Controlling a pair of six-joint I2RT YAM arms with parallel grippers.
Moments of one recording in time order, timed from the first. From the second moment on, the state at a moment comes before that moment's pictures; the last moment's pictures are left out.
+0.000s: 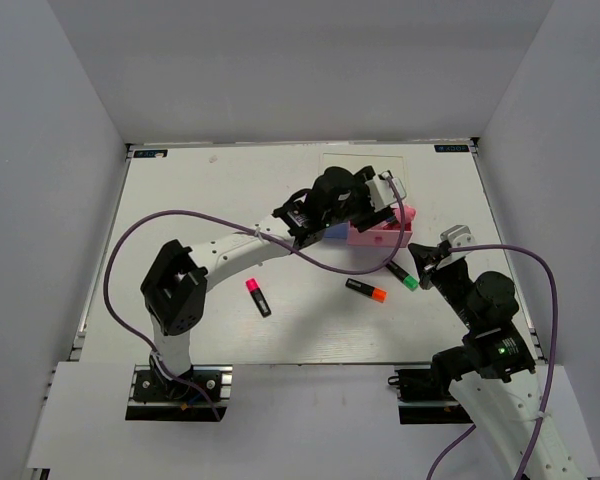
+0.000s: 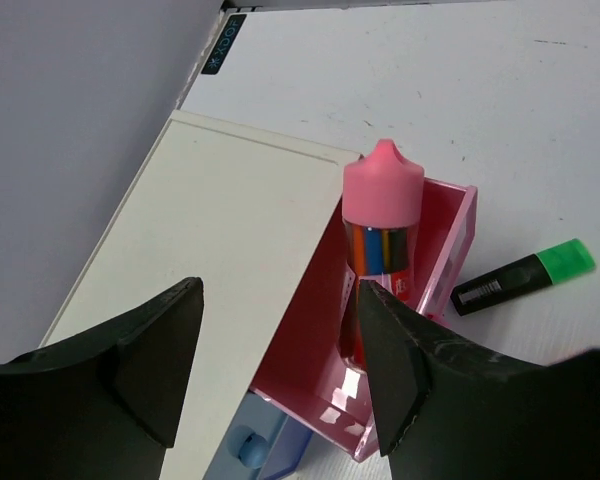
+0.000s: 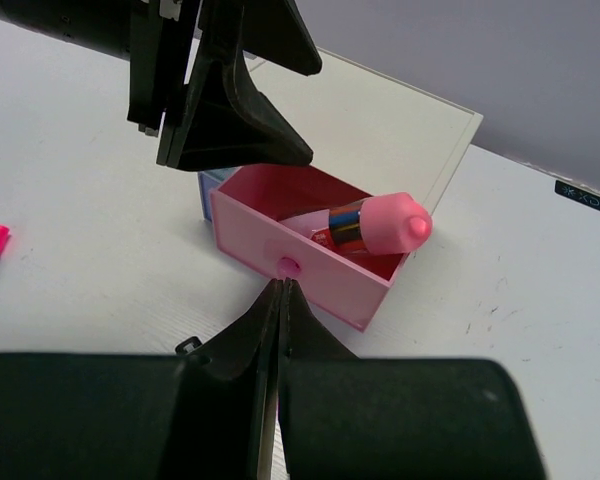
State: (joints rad) left arm -0.92 1.86 1.55 0.04 0.10 0.46; right arm 0.35 0.31 0.51 -0.22 -0.16 -0.11
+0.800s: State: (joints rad) left arm -0.91 1.44 1.33 -0.07 -0.04 -0.12; right arm 0.35 0.44 0.51 -0.25 -0.34 -0.33
